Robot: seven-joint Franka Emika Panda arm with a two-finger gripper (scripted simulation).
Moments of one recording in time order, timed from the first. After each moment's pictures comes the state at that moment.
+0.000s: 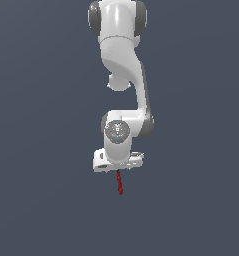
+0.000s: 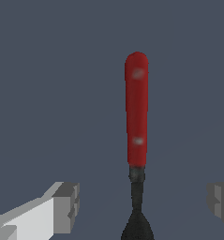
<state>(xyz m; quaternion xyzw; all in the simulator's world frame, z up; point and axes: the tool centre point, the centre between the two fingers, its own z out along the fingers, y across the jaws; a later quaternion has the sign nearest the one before) 0.084 -0.004 0.036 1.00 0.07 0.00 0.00</state>
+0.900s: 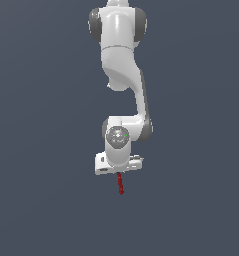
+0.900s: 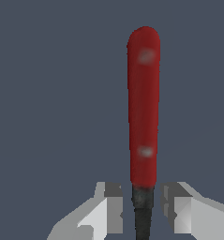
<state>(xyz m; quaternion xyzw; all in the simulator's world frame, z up) 0.086 -0.003 0.010 1.00 0.07 0.00 0.00</state>
